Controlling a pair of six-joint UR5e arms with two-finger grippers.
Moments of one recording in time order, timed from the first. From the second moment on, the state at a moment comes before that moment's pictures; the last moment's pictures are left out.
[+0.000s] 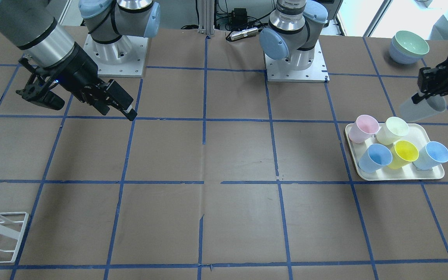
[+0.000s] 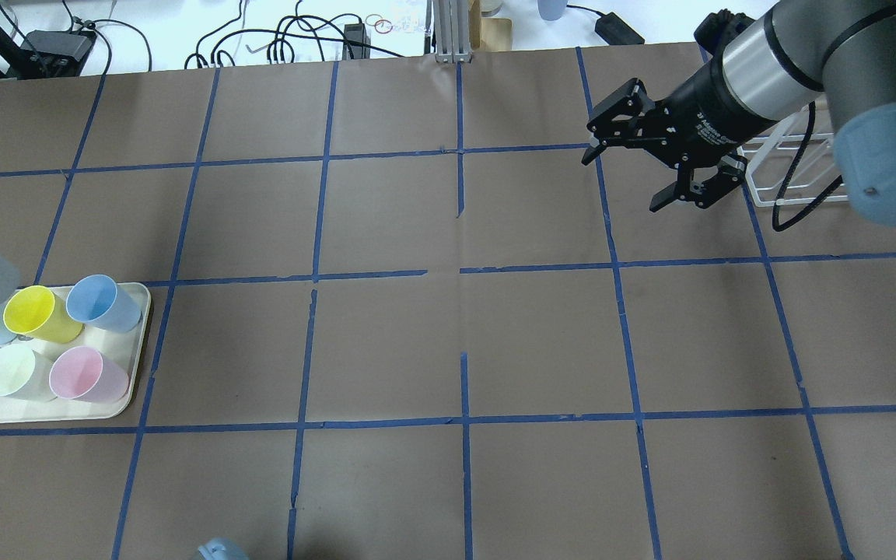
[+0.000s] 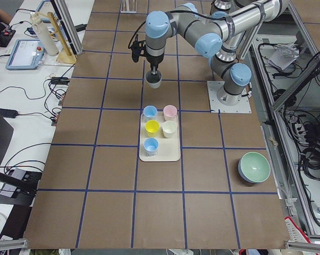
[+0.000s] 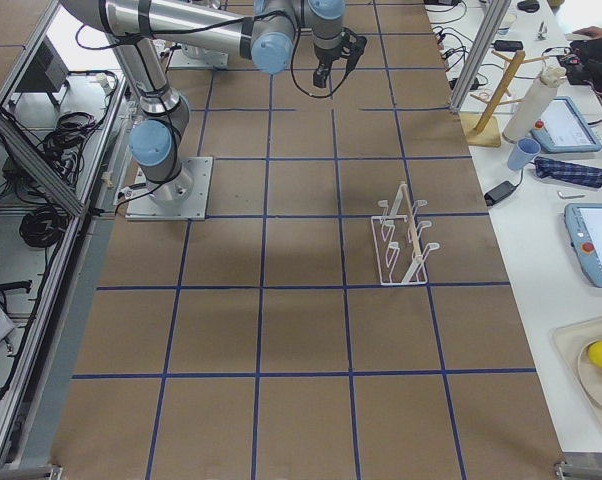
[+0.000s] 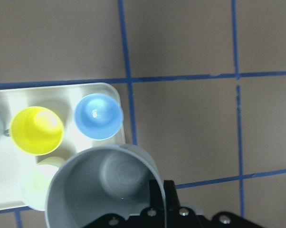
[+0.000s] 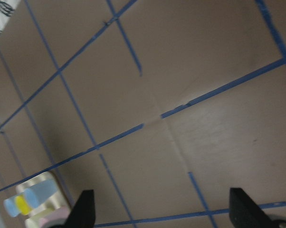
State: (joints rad) left arm -0.83 -1.54 -1.66 -1.61 1.48 0.81; right arm 1.50 -1.61 1.75 -1.77 -1.25 0.37
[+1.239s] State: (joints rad) left arm -0.64 -1.74 -1.92 -1.07 1.63 0.89; right arm 1.58 -1.68 1.67 -1.55 -1.59 0.14
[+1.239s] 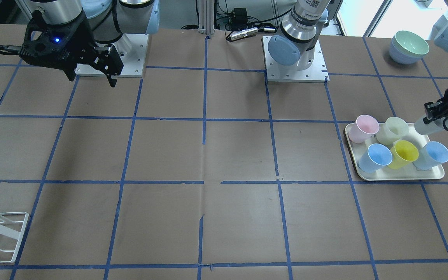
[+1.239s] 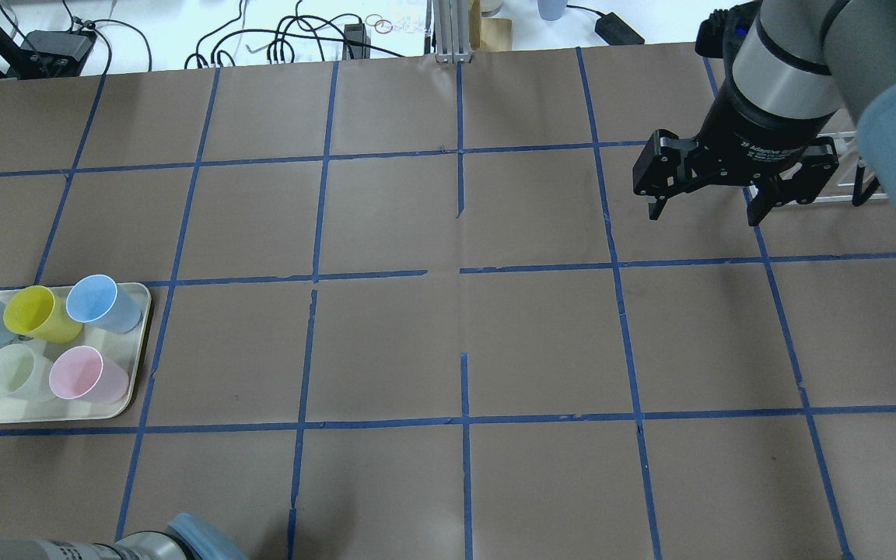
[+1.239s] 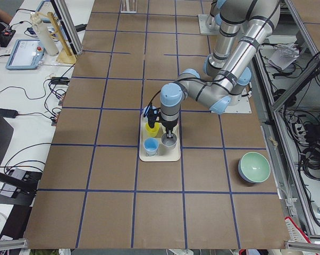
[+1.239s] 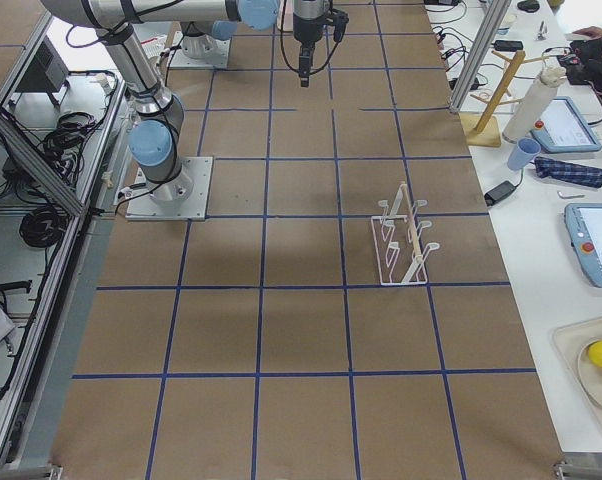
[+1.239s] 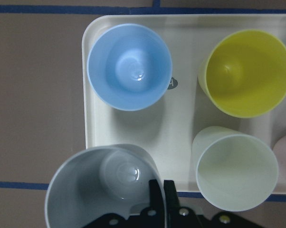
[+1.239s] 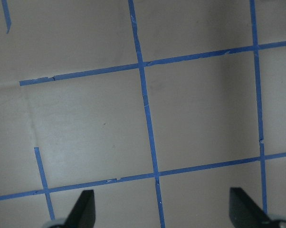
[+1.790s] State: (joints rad) left arm -0.63 -1.79 -1.91 -1.04 1.66 0.89; right arm 1.57 -1.67 1.67 -1.56 -1.57 0.10
